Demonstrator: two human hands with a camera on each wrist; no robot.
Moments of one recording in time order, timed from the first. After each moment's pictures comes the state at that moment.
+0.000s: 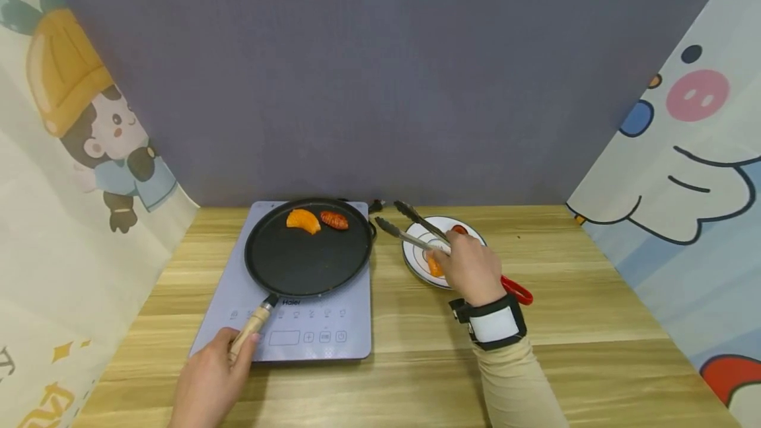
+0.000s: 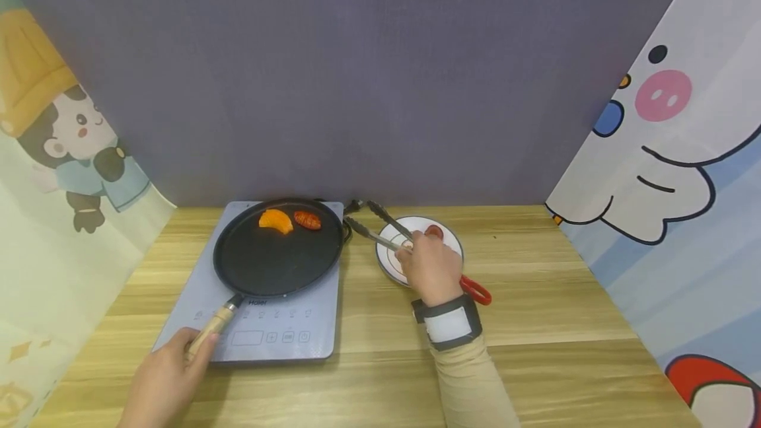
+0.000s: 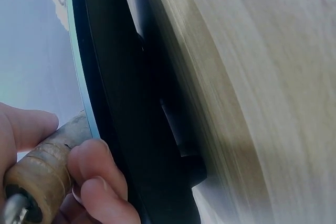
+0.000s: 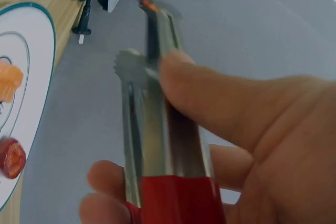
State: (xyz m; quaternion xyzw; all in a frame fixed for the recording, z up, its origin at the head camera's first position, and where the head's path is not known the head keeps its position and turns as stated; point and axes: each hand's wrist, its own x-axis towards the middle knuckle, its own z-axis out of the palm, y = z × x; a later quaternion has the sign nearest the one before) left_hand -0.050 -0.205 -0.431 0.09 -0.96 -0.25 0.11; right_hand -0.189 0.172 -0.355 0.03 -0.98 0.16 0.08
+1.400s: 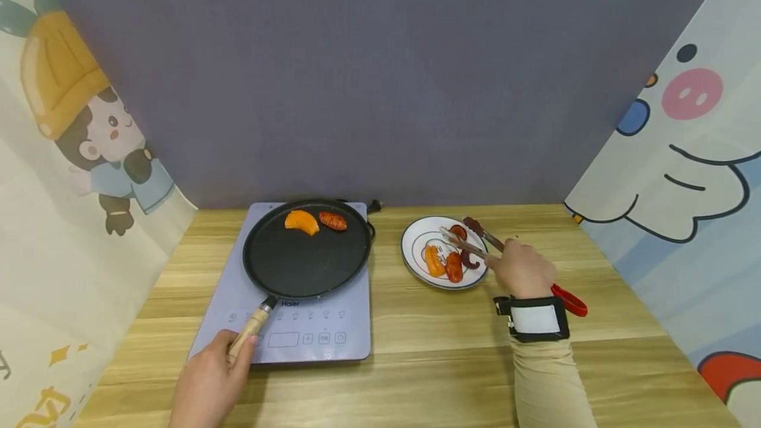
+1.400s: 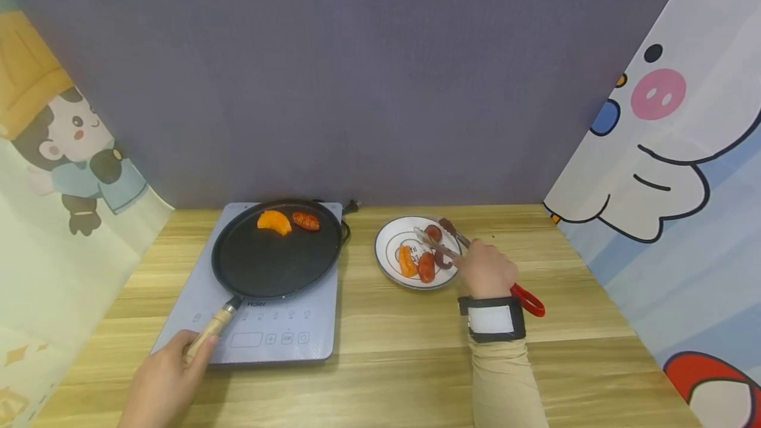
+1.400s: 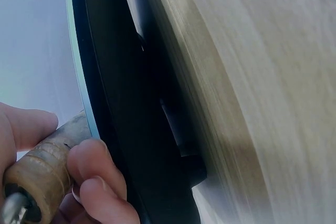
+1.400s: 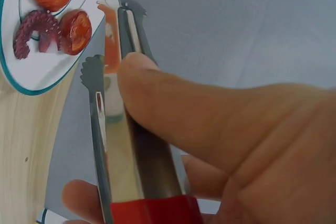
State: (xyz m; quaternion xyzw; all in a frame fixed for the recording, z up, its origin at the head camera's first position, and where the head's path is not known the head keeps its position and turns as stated) left_hand -0.052 -0.209 -0.431 0.09 -0.96 -0.26 0.09; right_hand -0.196 0.255 -0.358 -0.11 -0.98 0.13 -0.07
